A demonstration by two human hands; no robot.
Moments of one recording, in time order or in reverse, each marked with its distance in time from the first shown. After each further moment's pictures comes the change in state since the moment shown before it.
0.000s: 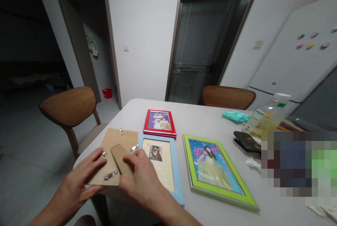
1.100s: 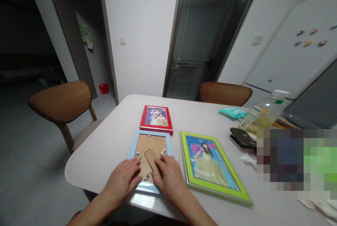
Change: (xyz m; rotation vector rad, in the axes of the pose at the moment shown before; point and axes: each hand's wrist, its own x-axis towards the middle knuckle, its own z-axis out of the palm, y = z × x) left_hand 0.041 0.066 0.086 -0.095 -0.433 -0.149; right_hand -0.036 0.108 -0.019 -0.515 0.038 0.076
